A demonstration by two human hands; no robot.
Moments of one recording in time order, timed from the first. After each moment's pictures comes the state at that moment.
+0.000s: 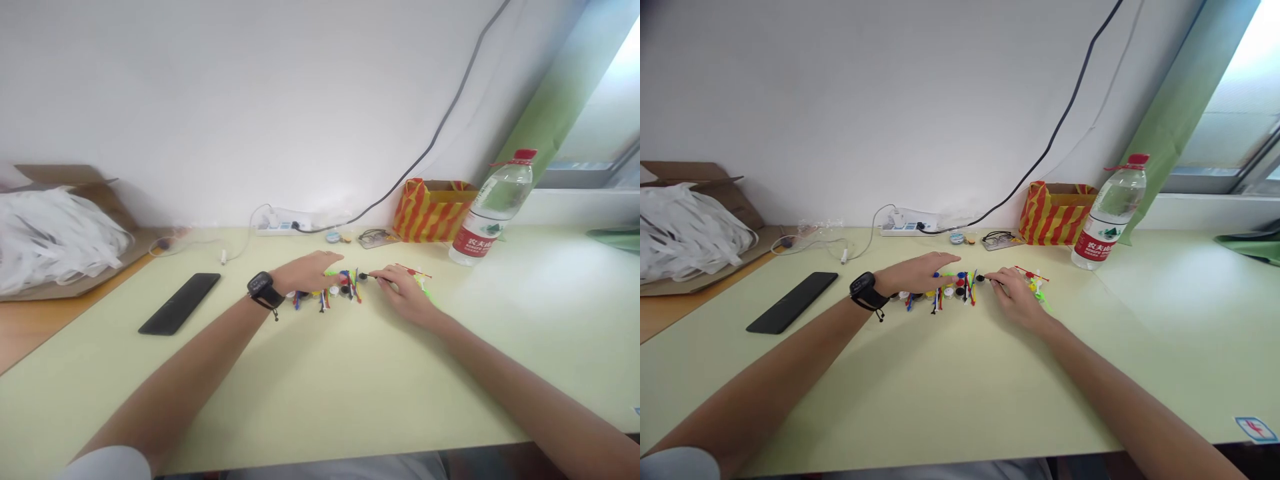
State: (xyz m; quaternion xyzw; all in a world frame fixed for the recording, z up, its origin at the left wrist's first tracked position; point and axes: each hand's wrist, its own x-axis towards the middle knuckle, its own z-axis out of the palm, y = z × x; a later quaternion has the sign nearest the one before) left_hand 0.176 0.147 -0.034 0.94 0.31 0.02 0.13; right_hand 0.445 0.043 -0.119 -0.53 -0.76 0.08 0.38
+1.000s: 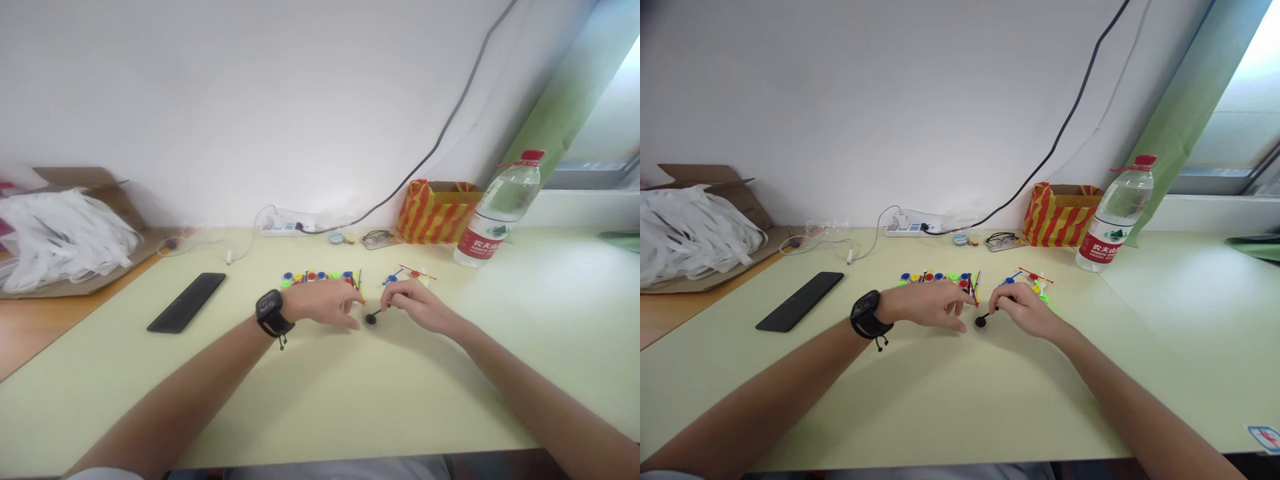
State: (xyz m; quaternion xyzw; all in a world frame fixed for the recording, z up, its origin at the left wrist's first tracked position) left_hand 0.193 0.092 -0.025 0.95 0.18 -0.03 0.24; right_hand 0.433 0.006 -0.068 -0.50 -0.75 0.30 0.32
